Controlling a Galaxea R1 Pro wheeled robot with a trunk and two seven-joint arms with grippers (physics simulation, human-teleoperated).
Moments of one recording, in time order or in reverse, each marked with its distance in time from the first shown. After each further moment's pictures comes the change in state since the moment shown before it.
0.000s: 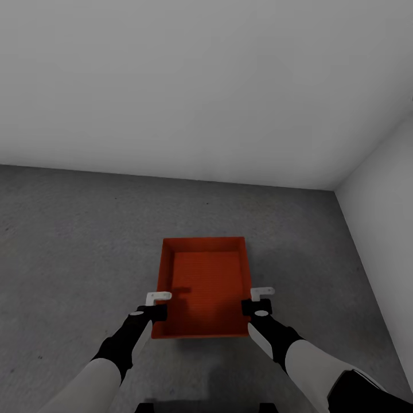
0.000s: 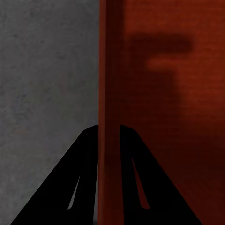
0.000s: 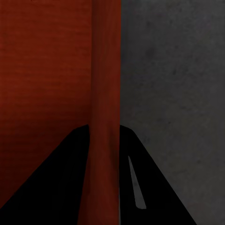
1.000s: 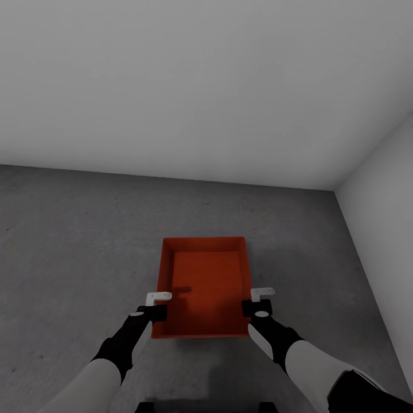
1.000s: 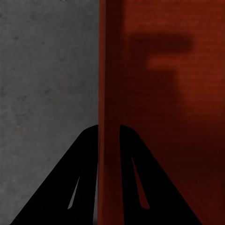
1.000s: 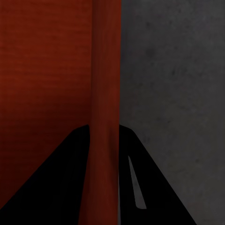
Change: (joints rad) left arm 0.001 0.000 -0.001 0.004 -0.003 -0.015 -0.002; right arm 0.002 0.001 -0.003 0.007 0.006 -0.011 0.005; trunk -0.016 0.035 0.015
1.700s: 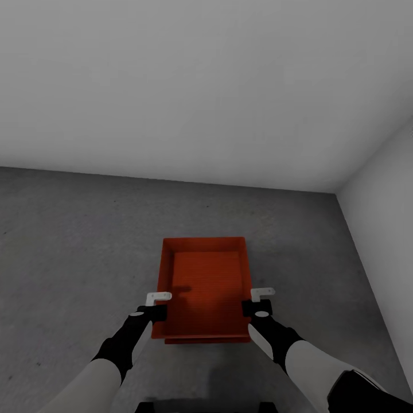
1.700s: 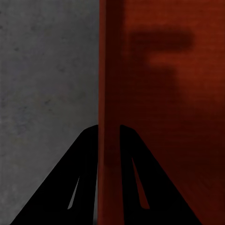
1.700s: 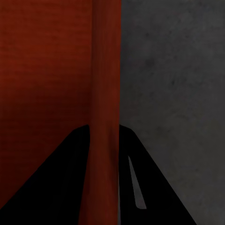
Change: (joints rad) left arm 0.000 0.000 0.000 0.000 0.000 0.002 0.001; right arm 0.000 0.000 0.000 0.000 0.000 0.002 0.000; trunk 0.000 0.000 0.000
